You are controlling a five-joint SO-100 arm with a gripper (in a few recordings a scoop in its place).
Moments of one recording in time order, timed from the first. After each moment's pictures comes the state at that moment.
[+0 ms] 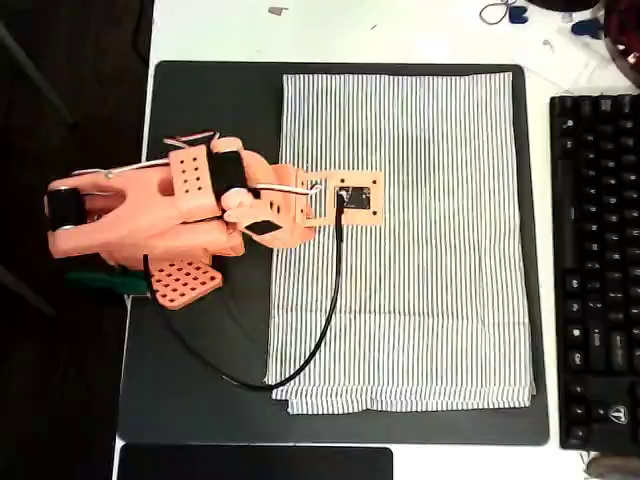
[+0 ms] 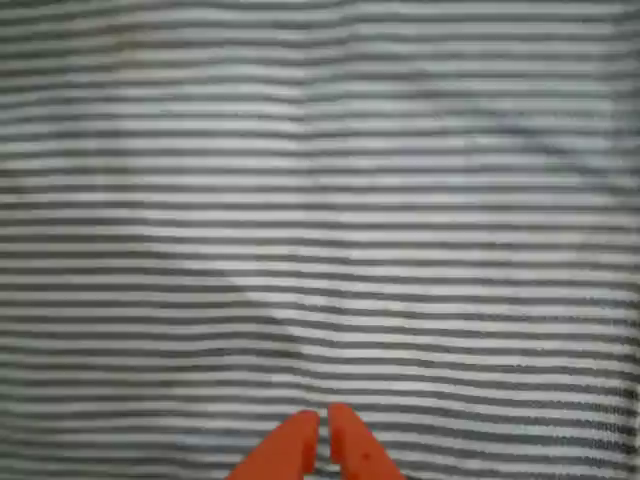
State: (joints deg) arm -14.9 165.1 160.6 68.8 -76.2
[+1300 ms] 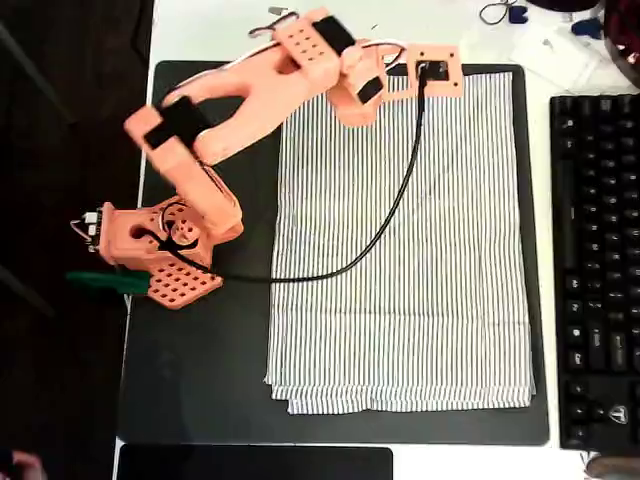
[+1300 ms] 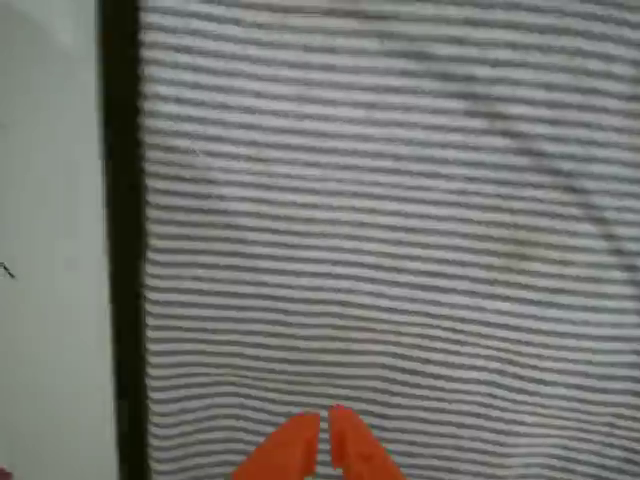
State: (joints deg) arm -40.2 93.1 100.4 62.2 -55.5
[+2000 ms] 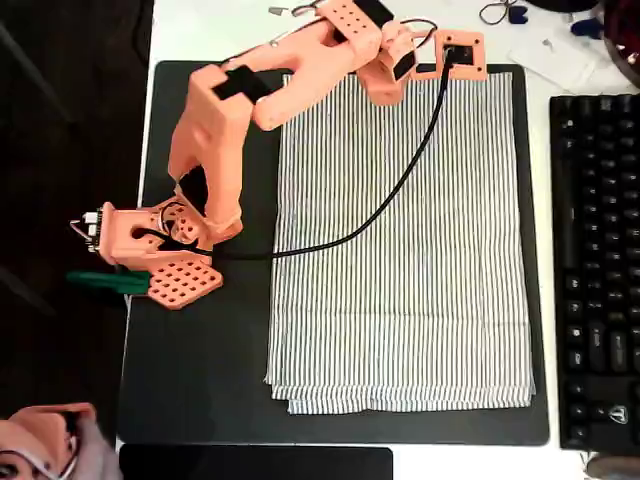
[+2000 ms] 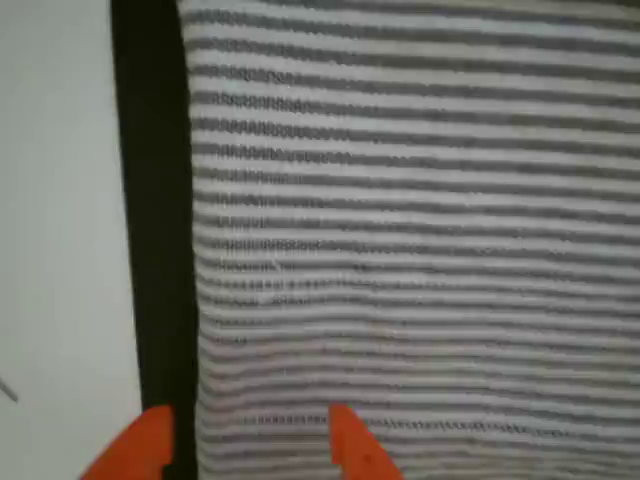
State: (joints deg) arm -42.2 65.3 76.7 61.8 -51.3
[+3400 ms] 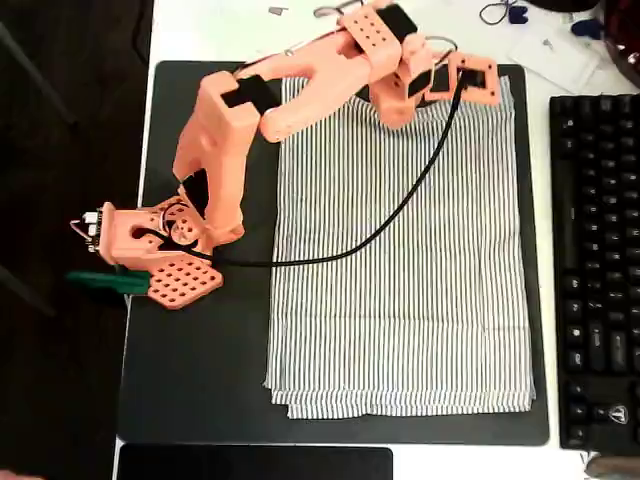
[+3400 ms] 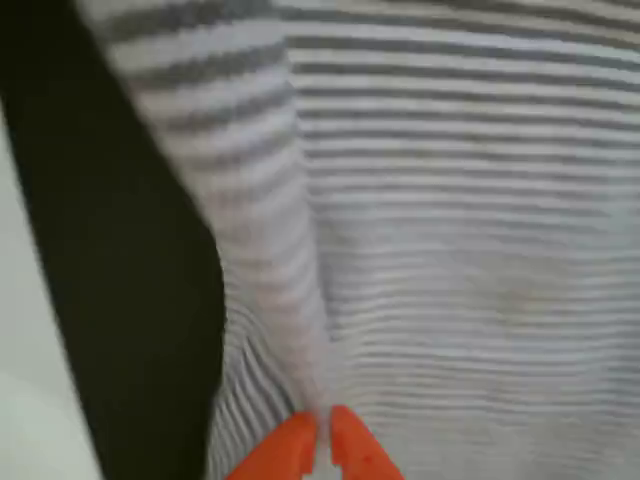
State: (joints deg) arm -33.8 71.5 70.8 83.9 -57.0
